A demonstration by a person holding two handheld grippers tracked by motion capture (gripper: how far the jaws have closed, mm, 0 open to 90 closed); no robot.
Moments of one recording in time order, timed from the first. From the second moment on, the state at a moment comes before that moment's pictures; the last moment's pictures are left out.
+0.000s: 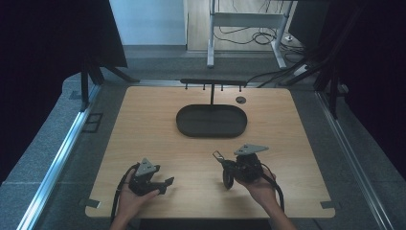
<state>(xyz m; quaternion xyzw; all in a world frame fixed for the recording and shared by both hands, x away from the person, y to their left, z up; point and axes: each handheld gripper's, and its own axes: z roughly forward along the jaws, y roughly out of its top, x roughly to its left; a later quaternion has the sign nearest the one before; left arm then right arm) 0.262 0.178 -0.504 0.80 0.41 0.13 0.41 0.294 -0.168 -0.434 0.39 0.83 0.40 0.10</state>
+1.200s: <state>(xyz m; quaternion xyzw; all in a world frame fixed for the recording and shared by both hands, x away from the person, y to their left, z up) 0.262 0.176 -0.505 0.81 0.41 0.13 0.41 0.299 -0.180 -0.413 0.38 0.79 0.45 0.15</state>
